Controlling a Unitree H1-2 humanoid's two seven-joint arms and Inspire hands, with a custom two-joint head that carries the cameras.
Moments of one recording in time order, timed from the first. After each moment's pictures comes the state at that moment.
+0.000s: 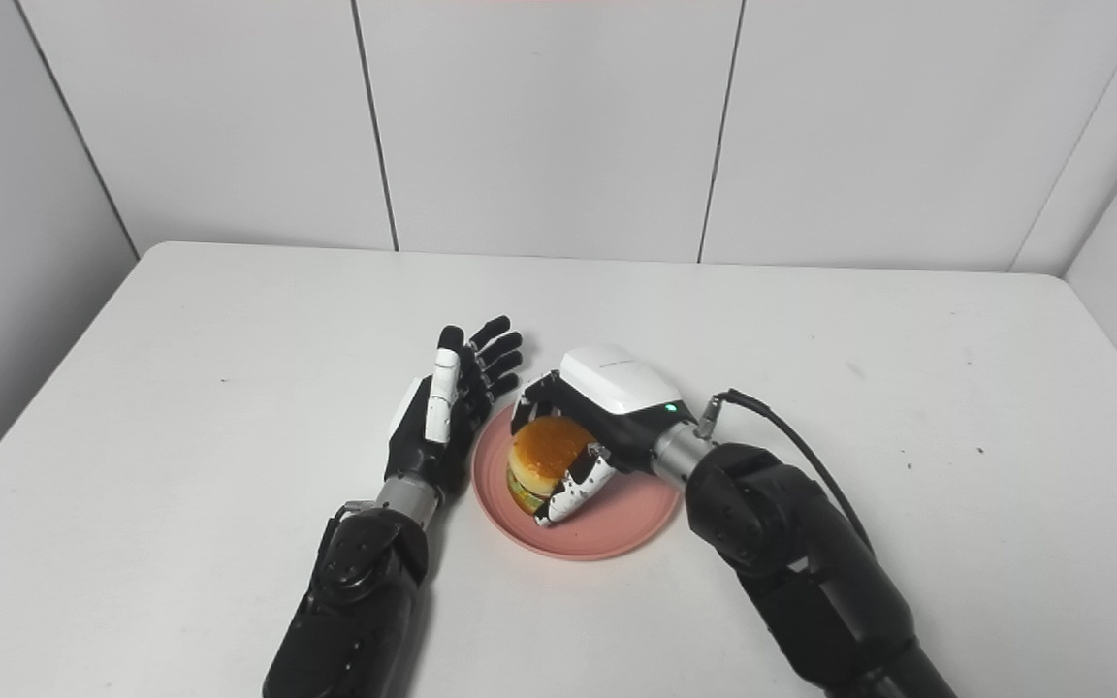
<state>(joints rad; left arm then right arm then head) -0.38 -0.13 0.02 0.36 -0.15 0.00 -0.05 -0.59 -0.26 0.45 0.13 -0.68 -0.05 0.41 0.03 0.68</state>
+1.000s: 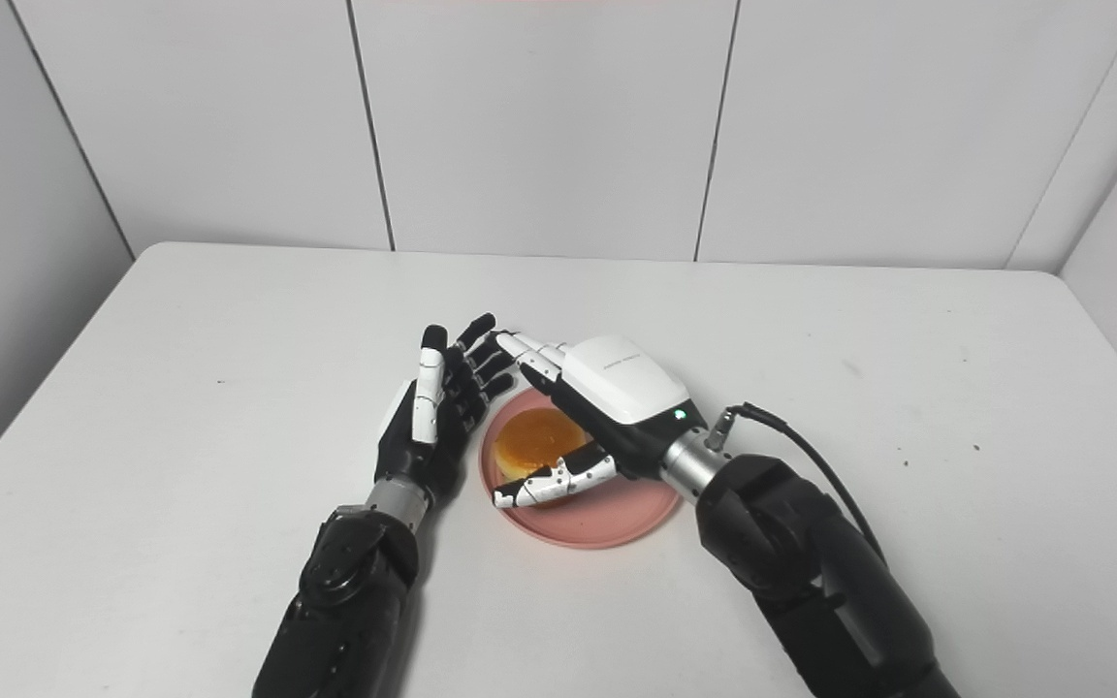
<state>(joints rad) -0.36 -0.12 0.03 0.34 -0.19 0.02 -0.09 -0.53 -0.28 0.43 0.05 -0.74 -0.15 0.27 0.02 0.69</state>
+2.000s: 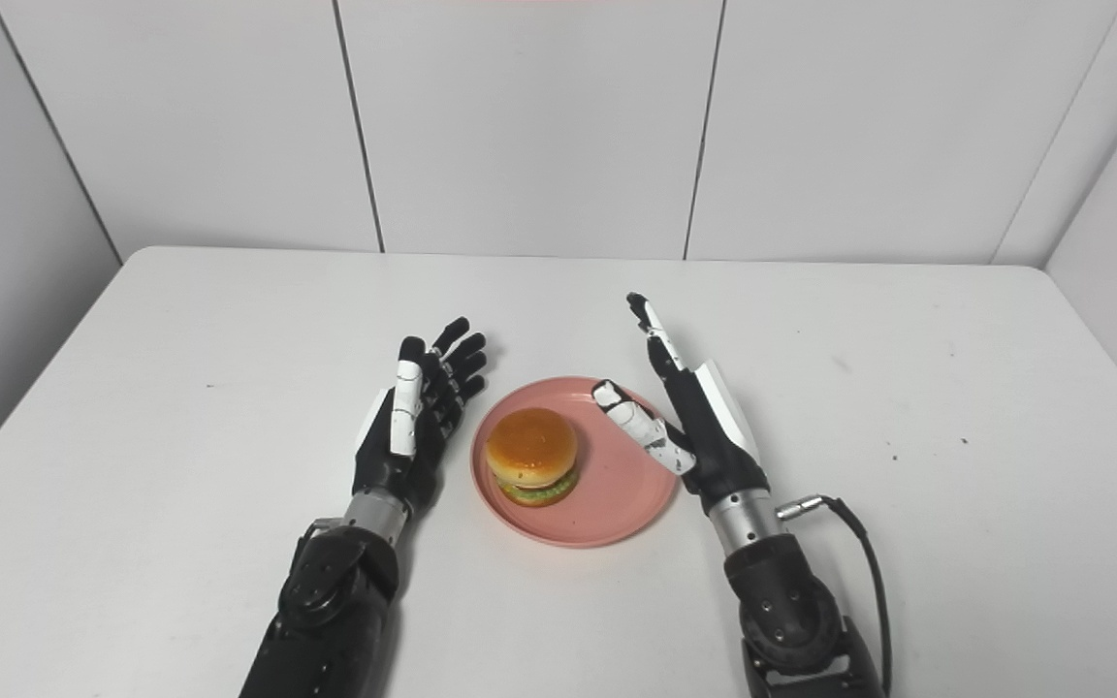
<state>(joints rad) -0.32 -0.11 0.04 0.32 -0.17 -0.07 -0.10 -0.32 -0.06 0.09 0.14 -0.25 -0.13 0.08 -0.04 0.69</state>
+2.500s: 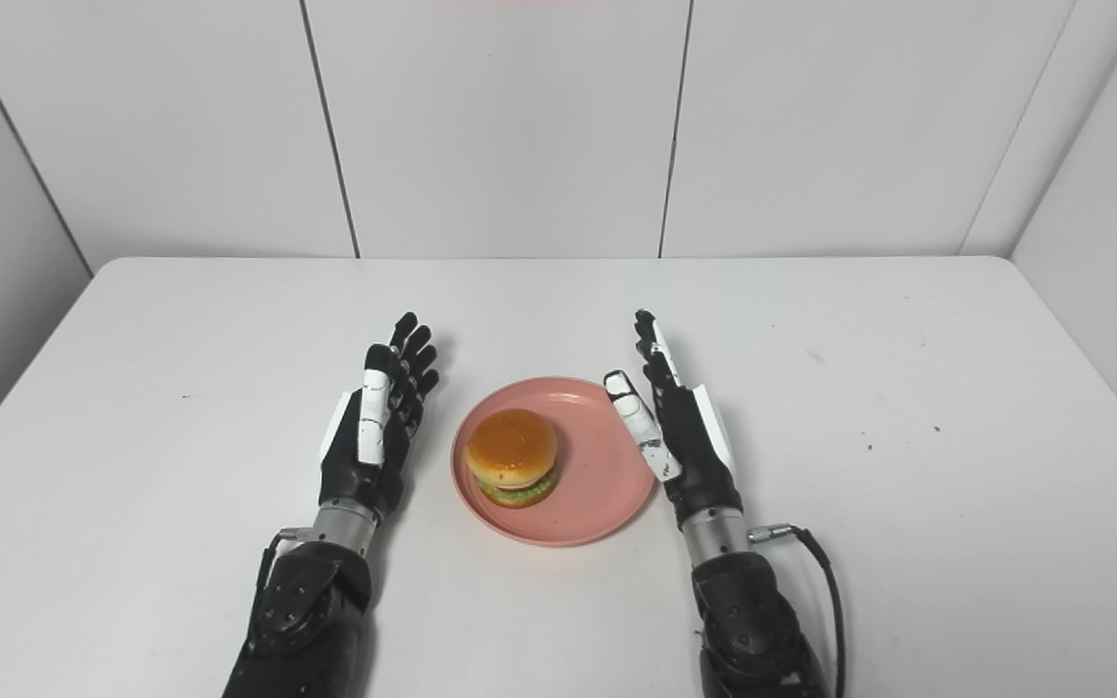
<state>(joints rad) -0.30 -0.09 0.02 0.30 -0.14 -0.14 -0.09 -0.30 0.03 0.03 0.20 -0.11 -0.13 0.01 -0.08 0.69</state>
